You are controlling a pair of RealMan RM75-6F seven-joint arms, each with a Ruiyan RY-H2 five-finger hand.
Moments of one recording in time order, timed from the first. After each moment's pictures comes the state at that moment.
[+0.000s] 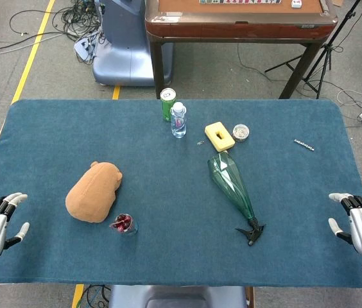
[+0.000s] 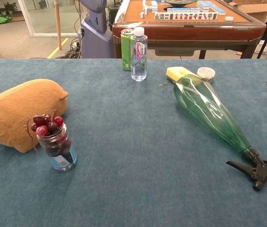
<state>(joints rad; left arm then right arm) -0.11 -1.16 -0.06 -1.58 1.50 1.50 0.12 0.05 -1.11 0.07 -1.64 -1.46 1.50 -0.12</state>
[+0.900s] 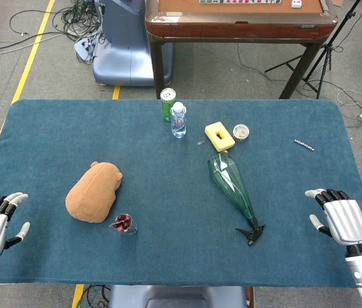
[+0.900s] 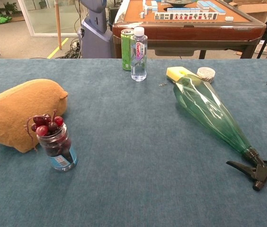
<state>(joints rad) -0.11 -1.16 -0.06 -1.59 1.51 1.51 0.12 0.15 -1.12 0.06 -1.60 -1.54 1.37 -0.14</state>
